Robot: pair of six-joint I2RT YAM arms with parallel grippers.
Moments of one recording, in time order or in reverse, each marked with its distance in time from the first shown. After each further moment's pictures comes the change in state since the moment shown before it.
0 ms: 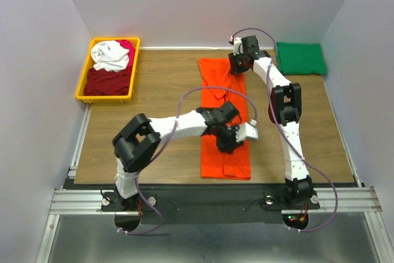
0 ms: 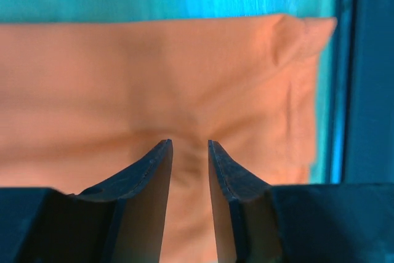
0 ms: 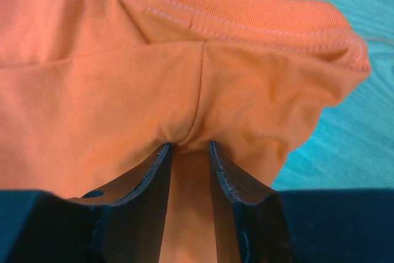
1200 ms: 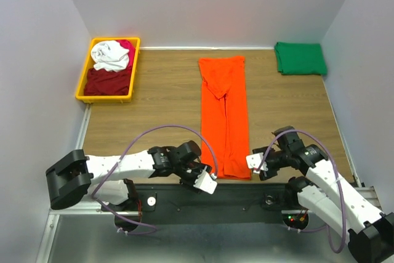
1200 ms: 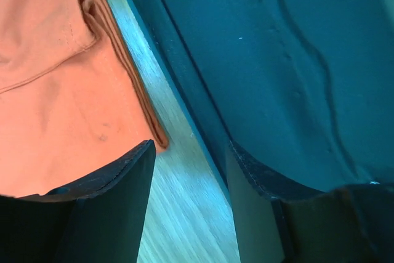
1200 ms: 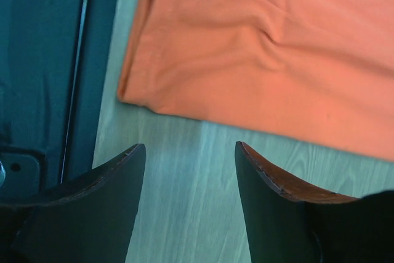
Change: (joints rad) left arm -0.136 -0.734 -0.776 0.164 0.013 0.309; right arm 0.198 -1.903 -1.909 -0.286 -0.407 -1.158
